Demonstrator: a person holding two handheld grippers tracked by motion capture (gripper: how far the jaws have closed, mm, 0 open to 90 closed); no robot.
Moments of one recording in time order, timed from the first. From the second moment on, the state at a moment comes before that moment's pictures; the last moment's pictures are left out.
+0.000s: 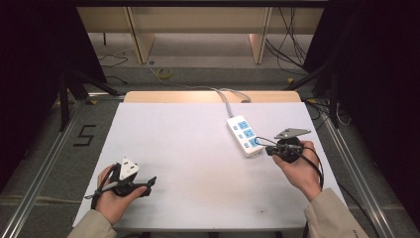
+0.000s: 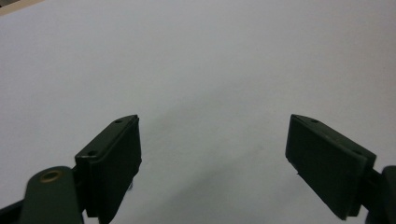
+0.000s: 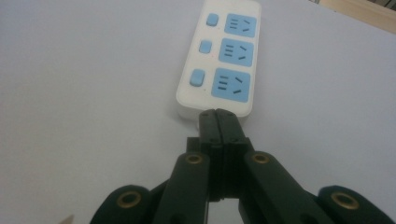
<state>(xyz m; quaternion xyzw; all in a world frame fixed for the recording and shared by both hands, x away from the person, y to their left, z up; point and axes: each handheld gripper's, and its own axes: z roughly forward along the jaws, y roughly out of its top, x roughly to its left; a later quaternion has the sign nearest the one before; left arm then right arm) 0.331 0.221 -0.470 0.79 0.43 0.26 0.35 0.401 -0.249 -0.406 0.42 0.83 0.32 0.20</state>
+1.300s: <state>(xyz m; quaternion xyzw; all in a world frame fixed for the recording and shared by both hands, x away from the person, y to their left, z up) 0.331 0.218 -0.472 0.79 0.43 0.26 0.35 0.461 -0.219 -0.403 0.42 0.83 0.30 0.19</state>
